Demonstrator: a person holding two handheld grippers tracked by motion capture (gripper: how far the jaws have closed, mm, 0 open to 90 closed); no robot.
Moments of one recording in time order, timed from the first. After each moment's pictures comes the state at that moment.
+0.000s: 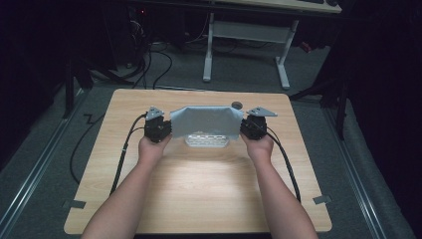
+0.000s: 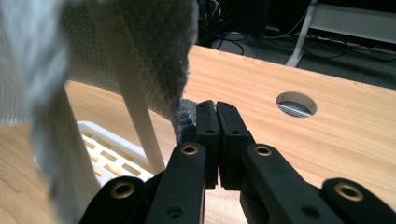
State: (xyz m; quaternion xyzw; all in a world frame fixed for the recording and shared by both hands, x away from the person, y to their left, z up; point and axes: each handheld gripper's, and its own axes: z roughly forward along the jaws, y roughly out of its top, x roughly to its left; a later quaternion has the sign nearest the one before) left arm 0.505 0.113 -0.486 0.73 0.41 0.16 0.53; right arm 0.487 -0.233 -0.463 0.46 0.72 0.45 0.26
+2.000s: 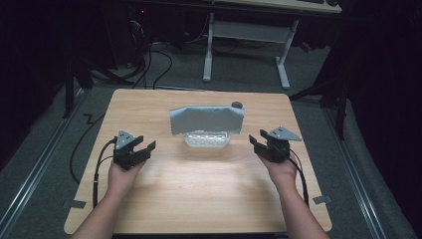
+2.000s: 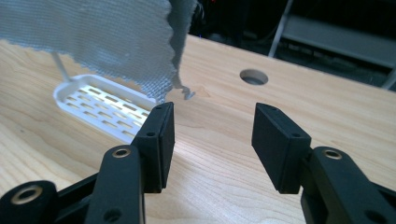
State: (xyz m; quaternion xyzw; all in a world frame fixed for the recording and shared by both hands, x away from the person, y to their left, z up) left arm 0.411 0.188 -0.493 0.72 0.44 0.23 0.48; right arm 0.395 -0.276 -0.453 0.45 0.72 0.43 0.31
